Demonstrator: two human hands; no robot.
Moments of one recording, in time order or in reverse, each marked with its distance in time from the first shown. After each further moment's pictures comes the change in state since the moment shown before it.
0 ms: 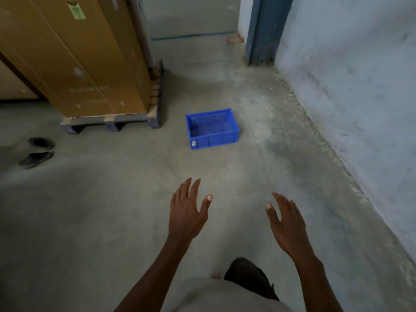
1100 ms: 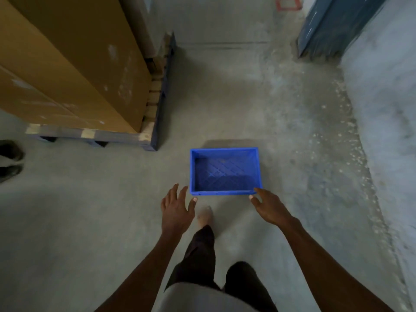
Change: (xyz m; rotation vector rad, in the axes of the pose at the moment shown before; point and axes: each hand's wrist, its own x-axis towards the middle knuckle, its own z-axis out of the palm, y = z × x) left_hand 0.788 -0.128 0.142 0.106 -0.140 -0.397; right_hand 0.901 -0.192 0.117 -0.300 -0.561 0.019
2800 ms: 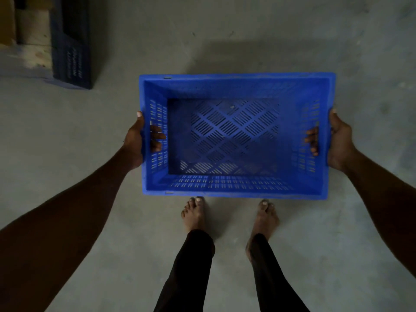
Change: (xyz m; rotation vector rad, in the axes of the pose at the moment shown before) left_hand 0.456 -0.172 0.386 -1.116 -0.403 -0.675; right_hand 0.579 0.252 0.152 1.121 -0.107 0.436
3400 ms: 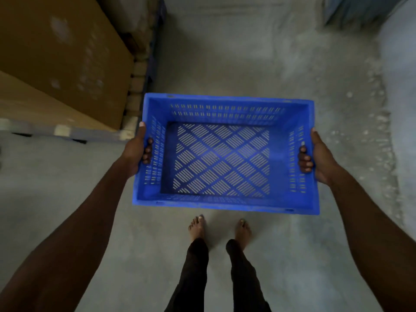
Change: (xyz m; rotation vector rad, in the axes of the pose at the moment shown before) left_hand -0.405 0.268 0.024 0.046 0.125 0.227; right_hand -0.430 -0.244 -0.021 0.091 -0.030 -0.142
